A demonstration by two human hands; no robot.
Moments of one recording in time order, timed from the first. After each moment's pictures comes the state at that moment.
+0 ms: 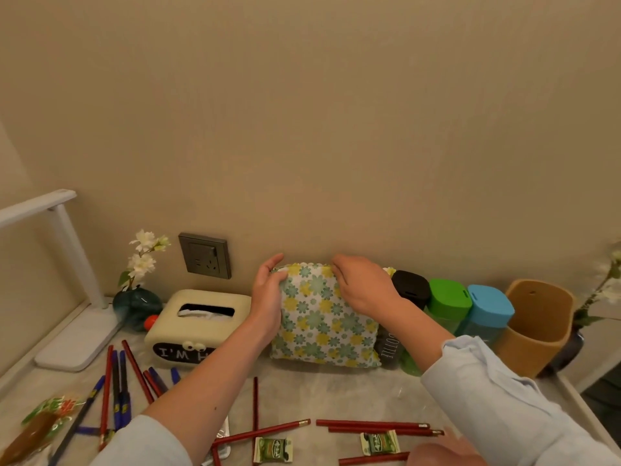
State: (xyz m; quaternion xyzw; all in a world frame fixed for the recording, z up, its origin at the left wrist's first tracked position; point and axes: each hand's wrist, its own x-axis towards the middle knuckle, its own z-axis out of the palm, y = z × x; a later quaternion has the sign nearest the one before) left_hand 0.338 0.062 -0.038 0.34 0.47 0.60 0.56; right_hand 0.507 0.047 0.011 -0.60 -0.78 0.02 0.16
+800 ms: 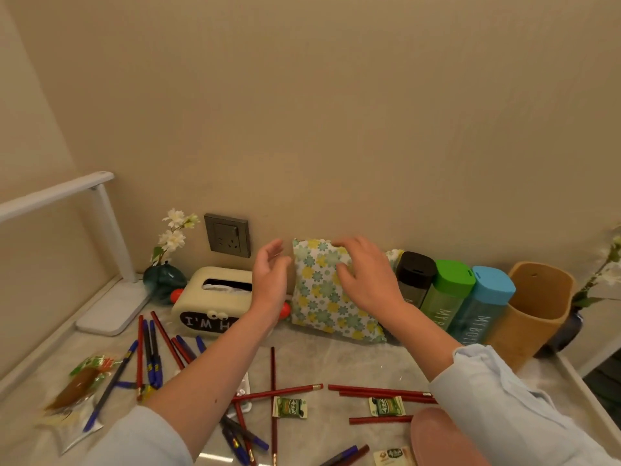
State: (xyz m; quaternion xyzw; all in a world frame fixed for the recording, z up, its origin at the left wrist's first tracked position) left_hand 0.313 0.015 -0.028 0.42 0.49 0.63 0.44; right_hand 0.482 -0.002 0.004 -0.57 -0.76 0.01 0.30
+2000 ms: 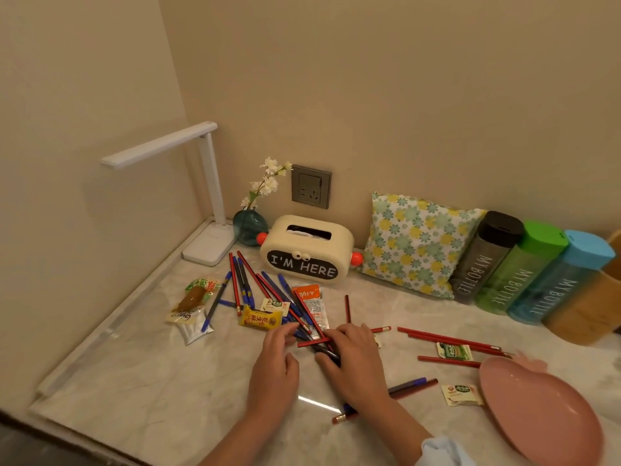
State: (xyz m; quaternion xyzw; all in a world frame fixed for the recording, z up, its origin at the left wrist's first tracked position) left_hand 0.199 -0.186 -0.171 0.57 0.66 0.41 0.25; right_hand 0.355 -0.152 -0.165 -0.58 -0.78 0.12 0.19
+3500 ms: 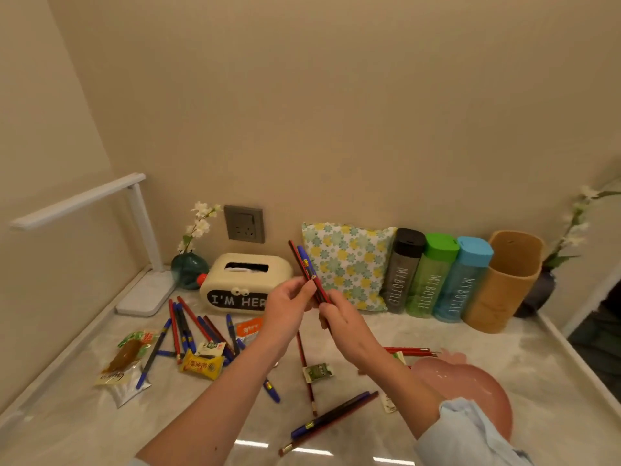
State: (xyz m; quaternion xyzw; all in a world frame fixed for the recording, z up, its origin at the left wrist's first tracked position) left_hand 0.303 -0.101 -0.033 0.51 0.46 0.52 0.51; right_hand 0.428 -0.124 -0.047 -0.54 -0.64 0.38 0.40
